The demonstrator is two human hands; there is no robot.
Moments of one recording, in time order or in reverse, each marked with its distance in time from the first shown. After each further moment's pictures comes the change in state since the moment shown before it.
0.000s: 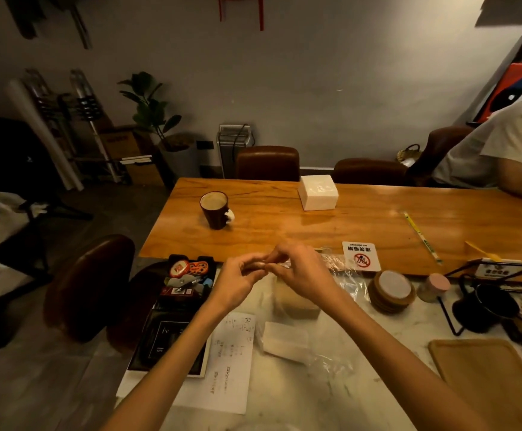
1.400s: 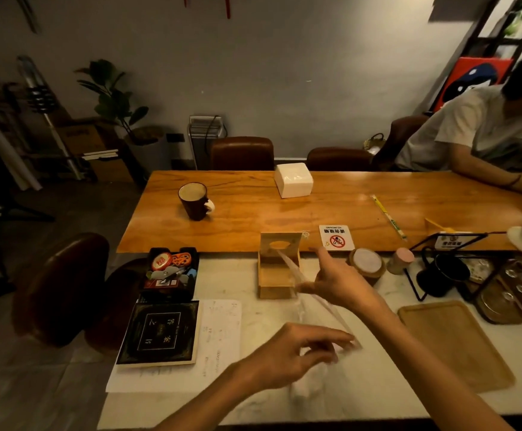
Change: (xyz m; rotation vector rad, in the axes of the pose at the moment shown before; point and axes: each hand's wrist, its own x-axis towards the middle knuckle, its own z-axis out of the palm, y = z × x) left_hand -0.114 0.040 0.087 0.025 -0.637 0.166; right_hand -0.081 0.003 -0.050 -0.161 -0.239 0.563
